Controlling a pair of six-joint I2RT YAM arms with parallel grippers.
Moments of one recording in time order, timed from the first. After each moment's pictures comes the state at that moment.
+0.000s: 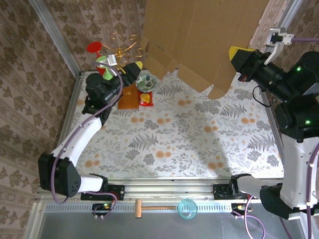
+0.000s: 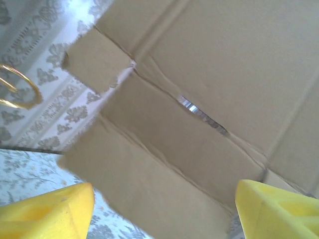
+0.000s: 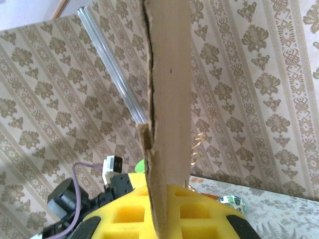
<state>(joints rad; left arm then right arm) -0.35 1.31 1.10 0.40 0.48 -0.92 0.07 1.17 1.96 -0.65 -0.54 0.47</state>
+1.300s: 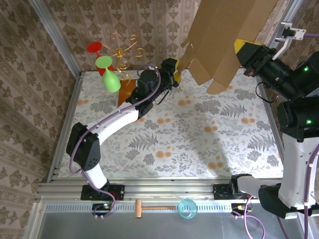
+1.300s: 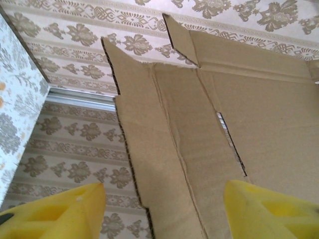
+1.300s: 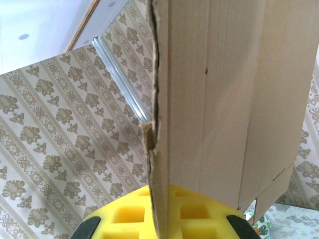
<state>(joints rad) -0.76 1.72 1.42 0.37 0.01 -1.78 0.03 1.17 1.97 -0.56 -0.58 0.61</state>
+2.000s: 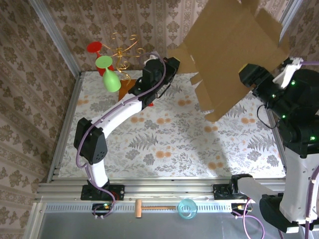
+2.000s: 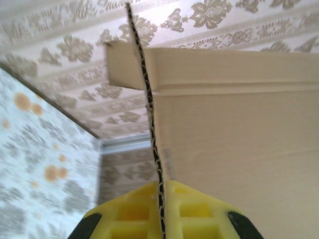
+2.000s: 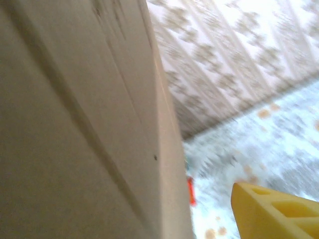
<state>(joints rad) -0.74 1.82 1.65 0.13 -0.07 -1.25 0.02 1.05 1.85 -1.06 -0.15 0.73</state>
